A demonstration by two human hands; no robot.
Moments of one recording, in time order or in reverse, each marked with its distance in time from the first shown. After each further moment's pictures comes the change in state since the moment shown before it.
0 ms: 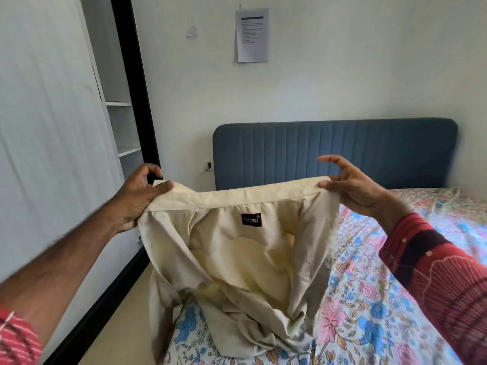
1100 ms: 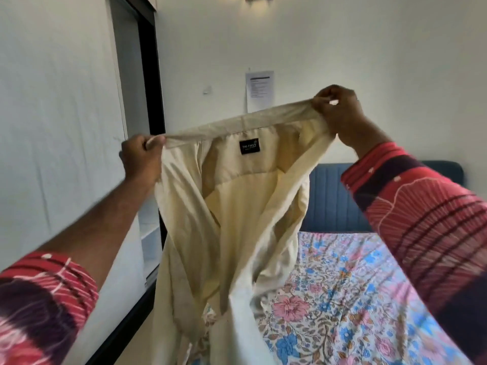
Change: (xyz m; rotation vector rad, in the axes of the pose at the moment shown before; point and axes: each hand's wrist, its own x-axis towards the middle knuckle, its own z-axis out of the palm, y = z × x) left_hand 0.060 0.142 -0.003 0.314 0.768 0.479; right_hand 0.103 -0.223 0.070 -0.564 0.590 -0.545
